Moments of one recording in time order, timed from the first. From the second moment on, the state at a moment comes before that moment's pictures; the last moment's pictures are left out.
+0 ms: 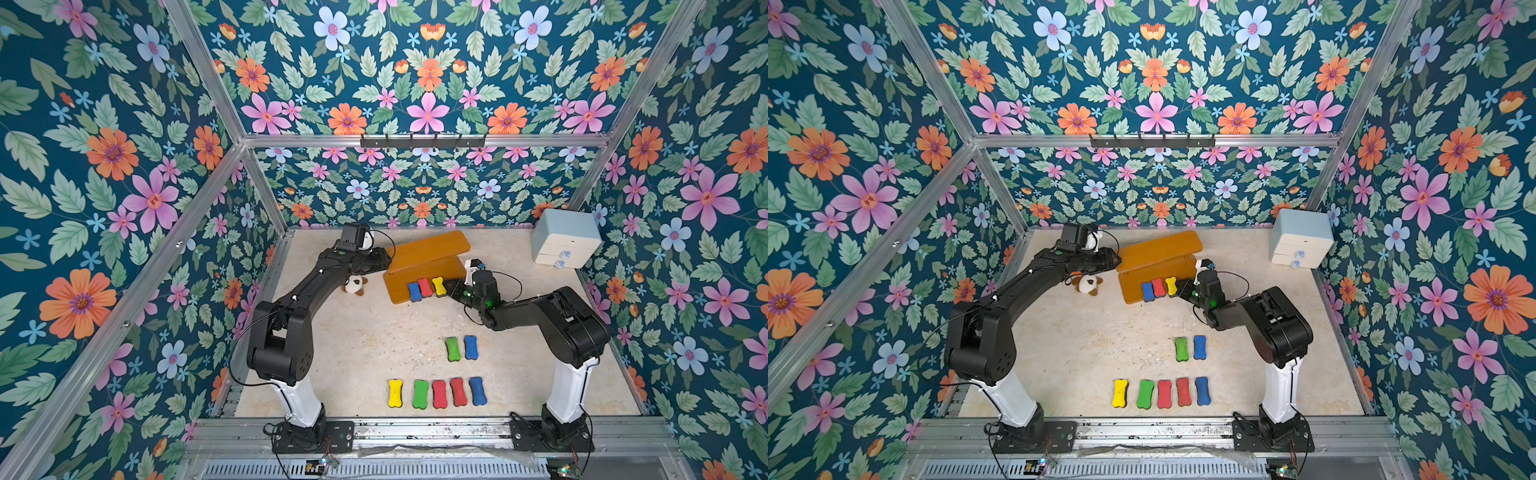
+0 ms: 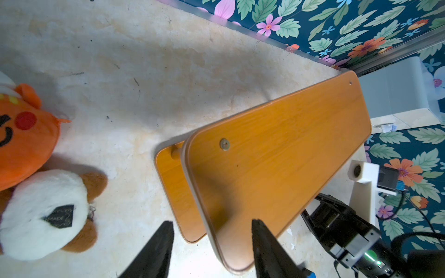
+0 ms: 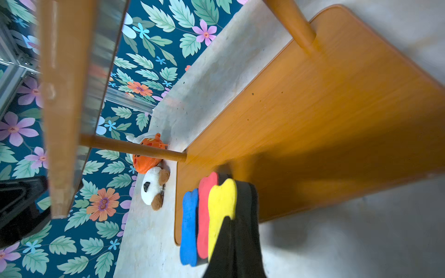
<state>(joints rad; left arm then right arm) -0.31 1.73 1.36 -0.43 0.30 -0.43 0.48 1.89 0.81 0.67 -0.20 0.87</state>
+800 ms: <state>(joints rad) -0.31 1.53 1.10 -0.37 0.40 -0.44 1.12 1.45 0.48 0.27 0.45 1.28</state>
